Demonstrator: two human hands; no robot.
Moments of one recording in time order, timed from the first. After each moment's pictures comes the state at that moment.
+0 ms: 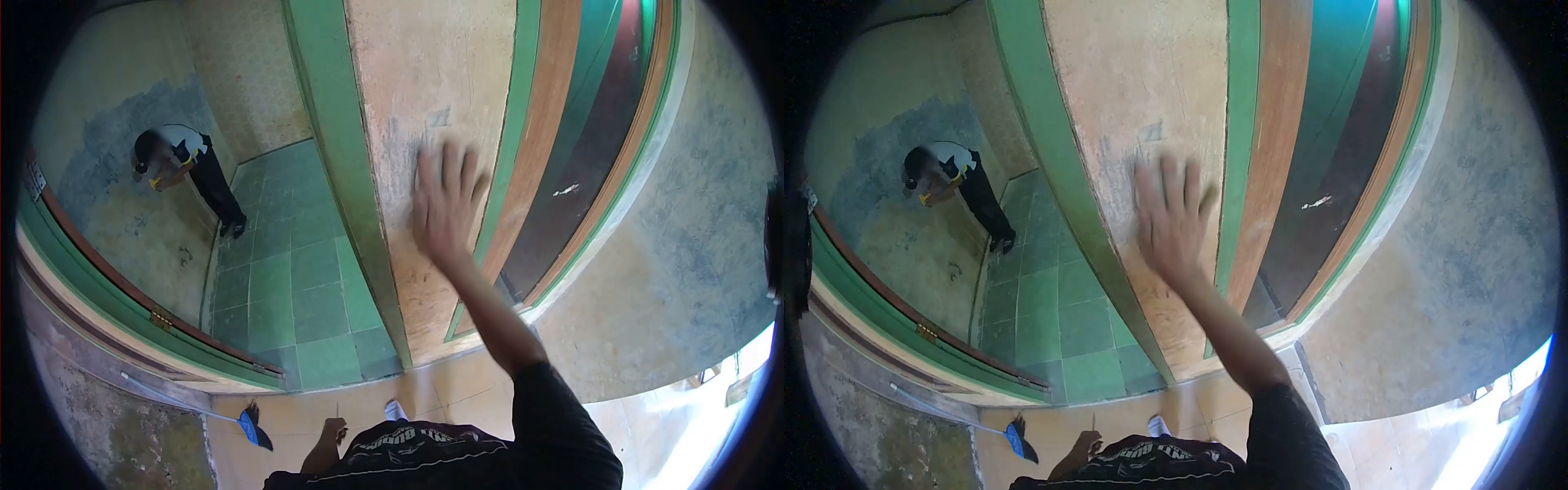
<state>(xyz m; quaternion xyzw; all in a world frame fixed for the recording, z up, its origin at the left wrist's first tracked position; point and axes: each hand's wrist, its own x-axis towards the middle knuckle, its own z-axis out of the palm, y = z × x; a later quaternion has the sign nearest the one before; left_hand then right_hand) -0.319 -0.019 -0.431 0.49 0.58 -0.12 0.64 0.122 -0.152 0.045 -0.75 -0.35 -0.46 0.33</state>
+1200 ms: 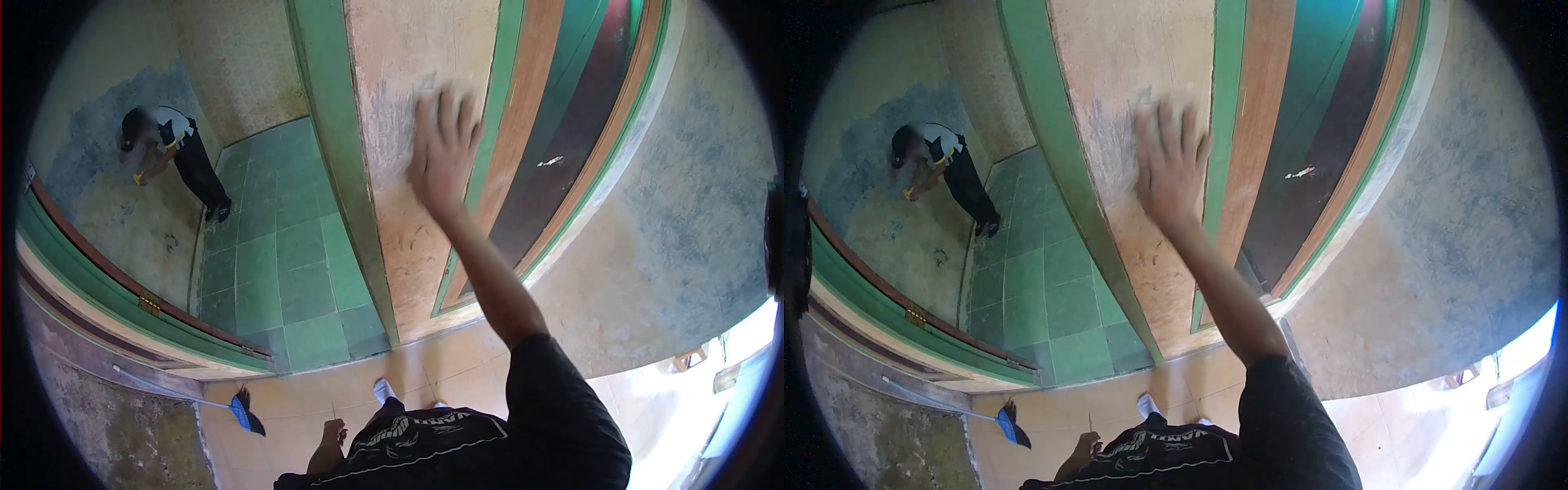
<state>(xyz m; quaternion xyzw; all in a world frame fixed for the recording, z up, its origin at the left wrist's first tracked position) -0.389 -0.078 -0.467 0.44 0.56 -0.09 0.69 0.128 -0.161 0.066 -0.71 -0.36 -0.50 0.34</state>
